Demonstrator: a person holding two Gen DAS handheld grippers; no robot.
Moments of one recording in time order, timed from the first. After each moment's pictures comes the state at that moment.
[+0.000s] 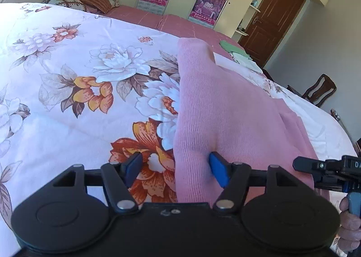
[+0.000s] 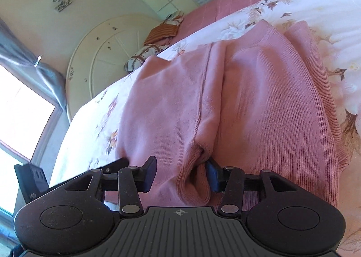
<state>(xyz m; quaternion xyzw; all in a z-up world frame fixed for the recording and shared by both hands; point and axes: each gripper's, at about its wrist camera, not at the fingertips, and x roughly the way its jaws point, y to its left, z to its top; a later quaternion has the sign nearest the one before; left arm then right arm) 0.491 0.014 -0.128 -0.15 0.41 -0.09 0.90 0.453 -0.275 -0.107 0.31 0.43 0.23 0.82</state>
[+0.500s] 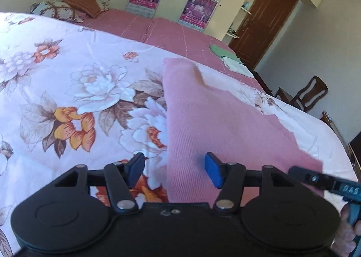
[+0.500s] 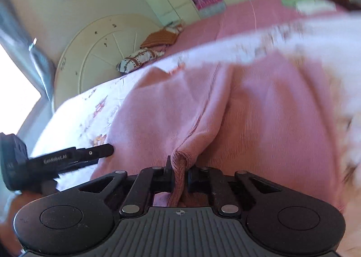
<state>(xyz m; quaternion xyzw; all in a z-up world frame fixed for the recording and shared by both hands) 0.526 0.004 -0.112 -0.14 0.39 -0.12 0.90 0.462 -0.247 -0.078 0.19 0.39 0.21 0.88</state>
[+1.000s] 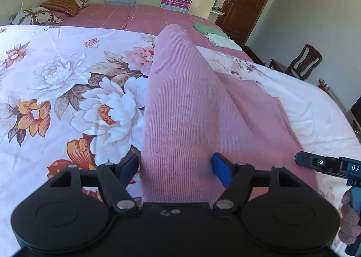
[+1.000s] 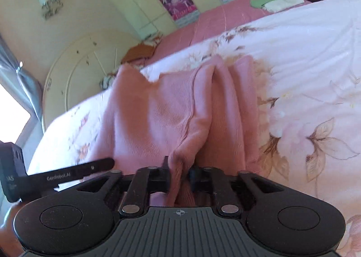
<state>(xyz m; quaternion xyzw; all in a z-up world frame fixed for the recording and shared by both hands) 0.515 -0.046 -0.117 -0.10 0.42 -0.15 0.89 0.422 -0.320 -0.095 0.26 0.39 0.15 0.87</state>
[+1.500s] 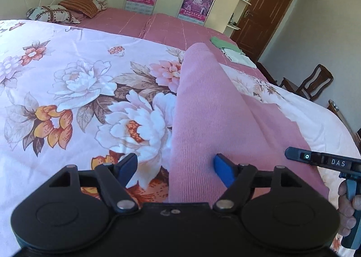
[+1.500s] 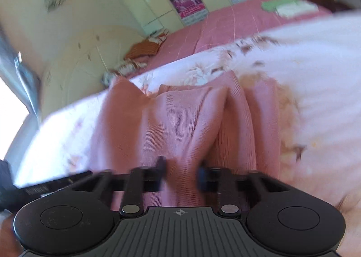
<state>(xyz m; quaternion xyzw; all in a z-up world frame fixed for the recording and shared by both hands) 0.530 -0.026 -0.119 -0.12 0.40 -0.10 0.90 0.489 -0.300 -0.092 0.18 0.40 0.17 0.88</state>
